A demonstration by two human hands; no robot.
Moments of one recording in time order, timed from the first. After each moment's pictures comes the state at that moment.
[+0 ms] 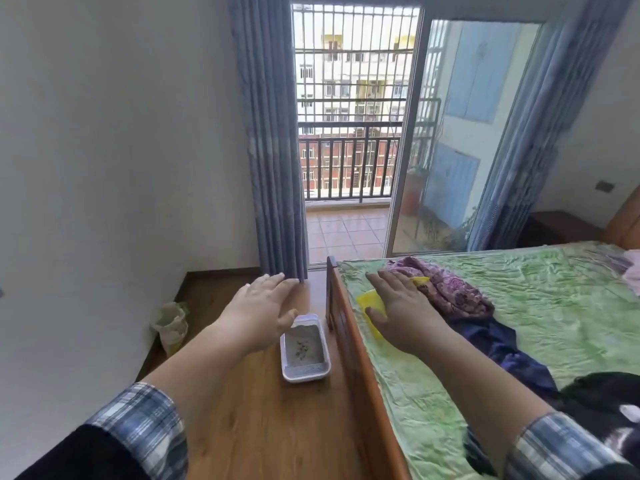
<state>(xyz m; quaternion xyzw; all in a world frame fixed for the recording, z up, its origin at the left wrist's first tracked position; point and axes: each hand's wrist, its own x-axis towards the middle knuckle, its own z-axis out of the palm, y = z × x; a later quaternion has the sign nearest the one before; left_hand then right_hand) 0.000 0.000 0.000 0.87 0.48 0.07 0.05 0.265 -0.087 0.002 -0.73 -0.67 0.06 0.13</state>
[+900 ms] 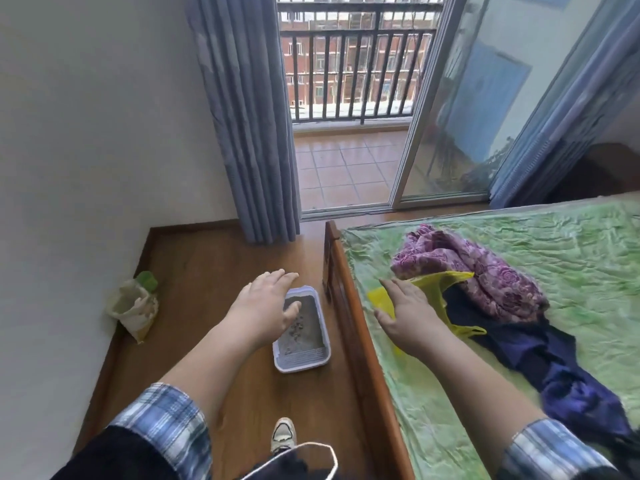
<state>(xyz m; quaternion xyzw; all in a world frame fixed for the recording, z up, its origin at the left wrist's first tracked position) 0.113 0.382 -0.124 0.84 0.51 -0.02 0.18 0.372 0.284 -0.142 -0.79 -0.57 0.21 0.07</state>
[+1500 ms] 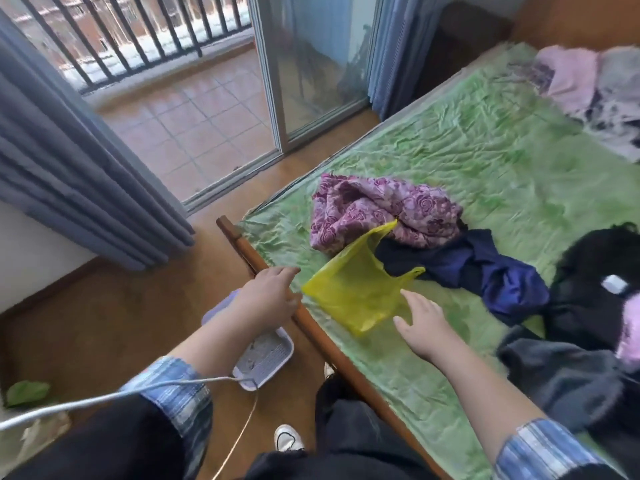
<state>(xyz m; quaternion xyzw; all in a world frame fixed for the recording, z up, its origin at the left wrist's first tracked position) 0.351 0.543 -0.192 0.92 0.27 -0.19 0.22 0.511 0.284 -0.247 -0.91 -0.25 0.32 0.10</state>
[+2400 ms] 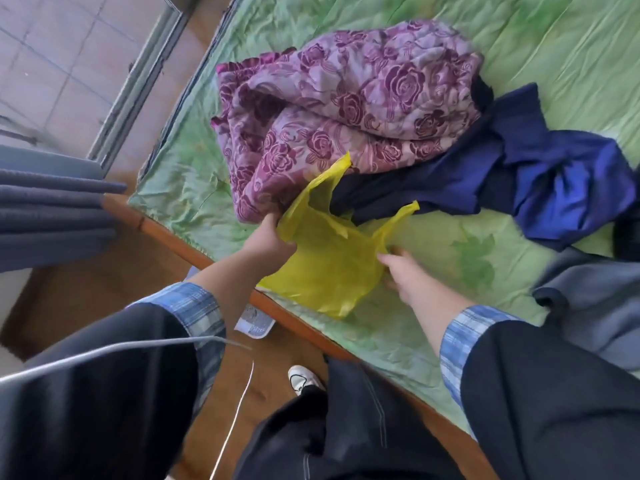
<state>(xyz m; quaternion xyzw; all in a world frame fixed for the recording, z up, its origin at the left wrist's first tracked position) 0.614 0.557 -0.432 0.80 0.39 -0.35 0.29 0.670 0.315 -0.518 -0.66 0.34 0.52 0.42</state>
